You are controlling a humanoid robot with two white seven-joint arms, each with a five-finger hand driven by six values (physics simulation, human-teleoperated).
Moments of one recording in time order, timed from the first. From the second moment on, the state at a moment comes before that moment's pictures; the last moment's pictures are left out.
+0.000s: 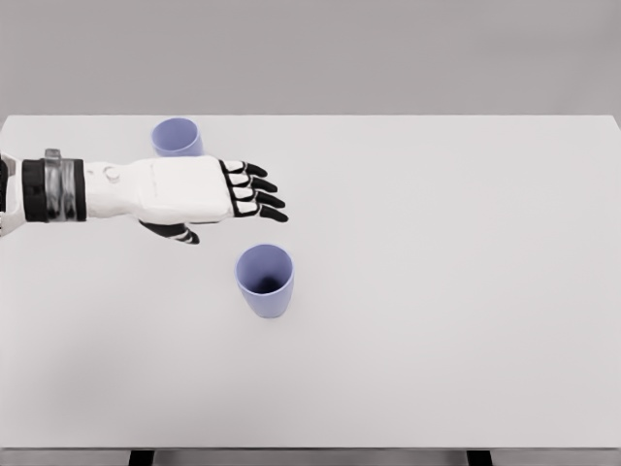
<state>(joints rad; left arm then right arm) -0.75 0.83 -0.69 -1.76 -0.30 -0.61 -0.61 0.02 0.00 0.17 0.09 -0.03 -0.21 -0.35</state>
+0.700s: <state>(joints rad) -0.75 0.77 -0.79 -1.77 -0.31 -0.61 -0.61 0.02 0.00 0.17 0.09 -0.03 -0.21 -0.35</state>
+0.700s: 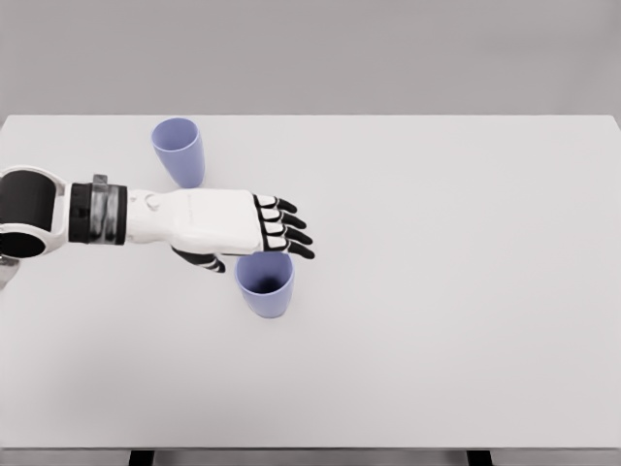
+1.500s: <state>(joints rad) -0.74 0.76 -0.83 -1.77 -0.34 -0.61 -0.61 0.02 0.00 0.17 0.09 -0.03 -0.21 -0.35</state>
